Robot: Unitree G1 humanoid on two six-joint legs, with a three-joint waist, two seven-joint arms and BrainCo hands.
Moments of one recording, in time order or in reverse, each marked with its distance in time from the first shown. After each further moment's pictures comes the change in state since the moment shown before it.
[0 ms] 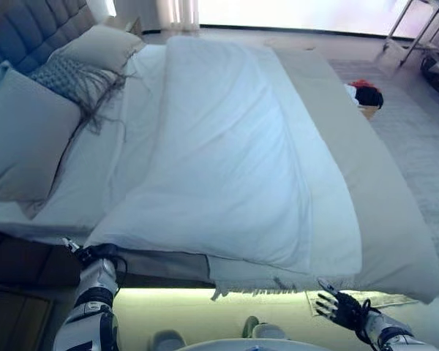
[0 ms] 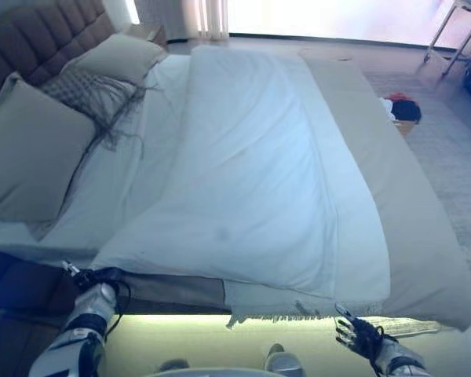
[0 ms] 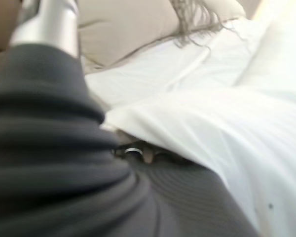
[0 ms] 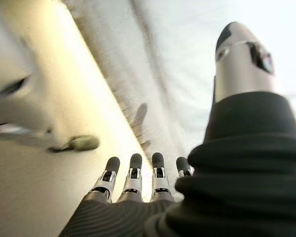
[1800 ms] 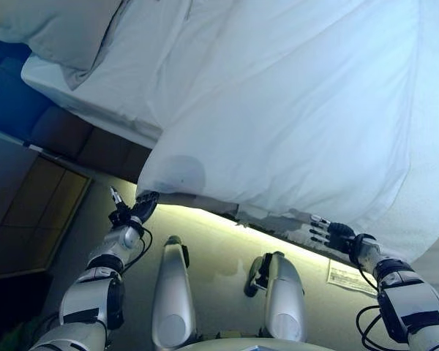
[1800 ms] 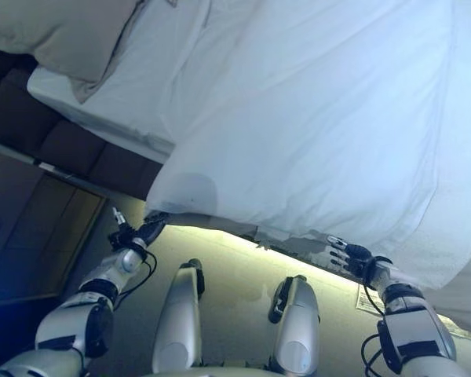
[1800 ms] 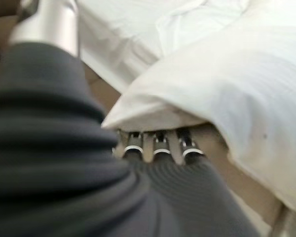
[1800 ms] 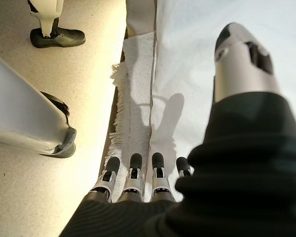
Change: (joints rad) left arm -0.162 0.021 -0.162 0.150 0.045 0.459 -0.158; right arm -0.387 -0.079 0.214 -0.071 0.072 -0.021 0.038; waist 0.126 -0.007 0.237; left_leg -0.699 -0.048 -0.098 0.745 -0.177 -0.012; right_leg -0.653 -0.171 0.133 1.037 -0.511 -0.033
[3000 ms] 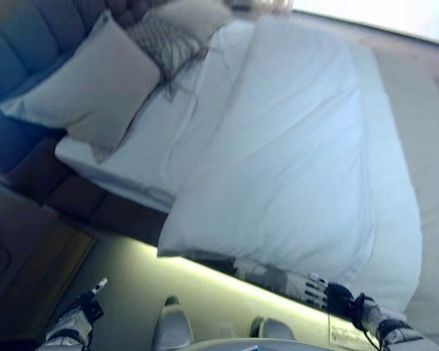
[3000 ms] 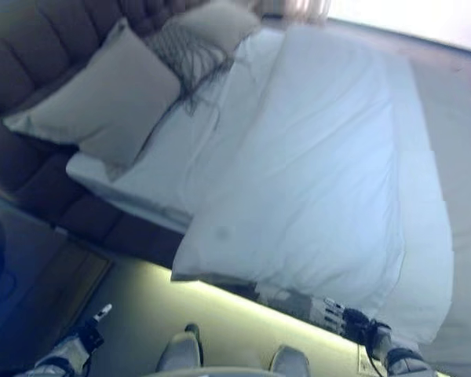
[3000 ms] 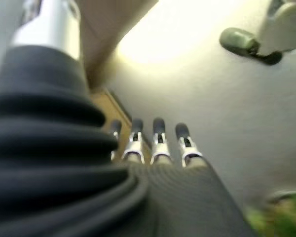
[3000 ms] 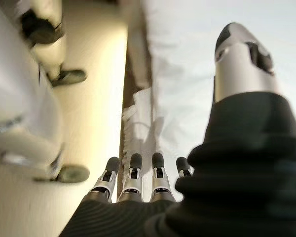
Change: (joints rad) left arm 0.429 0.143 -0.193 0.080 1.394 -0.419 0.192; right arm 0.448 0.133 -0.045 -0.038 -0.018 -0.003 0.090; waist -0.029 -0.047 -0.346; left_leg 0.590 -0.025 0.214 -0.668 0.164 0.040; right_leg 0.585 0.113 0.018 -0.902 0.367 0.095
